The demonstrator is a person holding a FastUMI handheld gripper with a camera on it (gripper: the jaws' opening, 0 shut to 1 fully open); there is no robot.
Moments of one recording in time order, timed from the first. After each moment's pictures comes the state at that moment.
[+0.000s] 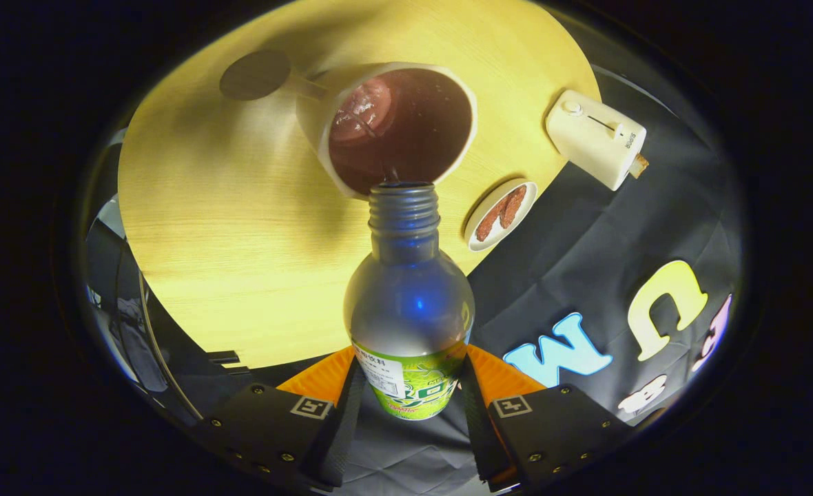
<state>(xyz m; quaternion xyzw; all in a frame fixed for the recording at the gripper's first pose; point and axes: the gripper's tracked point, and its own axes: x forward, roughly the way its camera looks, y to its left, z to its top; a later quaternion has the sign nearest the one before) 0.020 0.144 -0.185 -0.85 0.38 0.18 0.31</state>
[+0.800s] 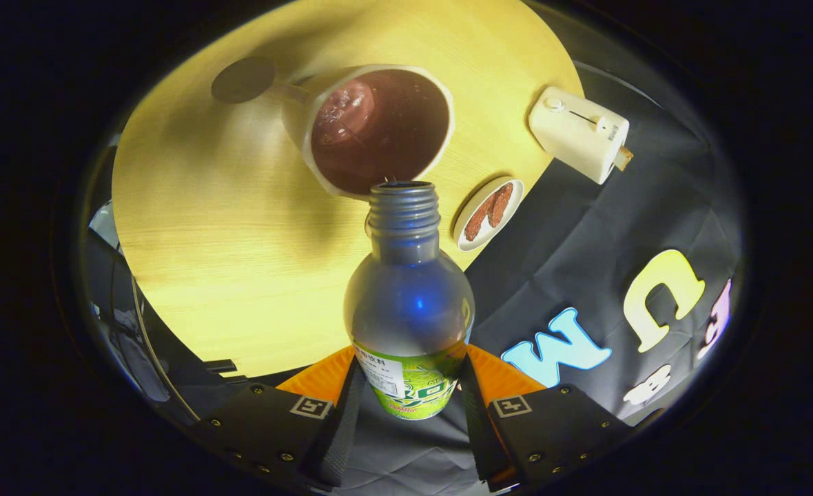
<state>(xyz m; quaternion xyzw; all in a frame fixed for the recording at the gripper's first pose) 0.022 0.135 -0.184 -0.84 0.38 0.18 0.36</state>
